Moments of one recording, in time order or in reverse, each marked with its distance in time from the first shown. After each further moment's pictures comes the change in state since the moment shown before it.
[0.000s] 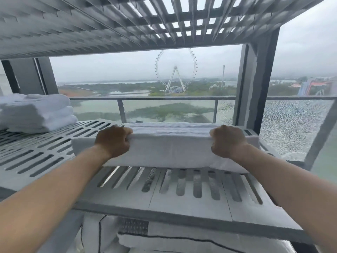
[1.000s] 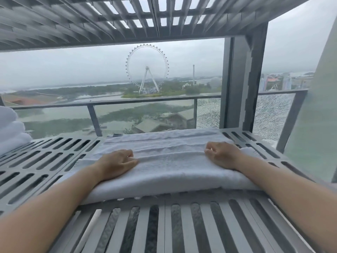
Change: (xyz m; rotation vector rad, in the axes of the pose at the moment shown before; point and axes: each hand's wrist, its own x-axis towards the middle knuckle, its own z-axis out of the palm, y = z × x) left_hand 0.102 -0.029 0.120 -0.345 -0.407 0.276; right_hand 0.072 0.020 0.089 0.458 -0.256 0.177
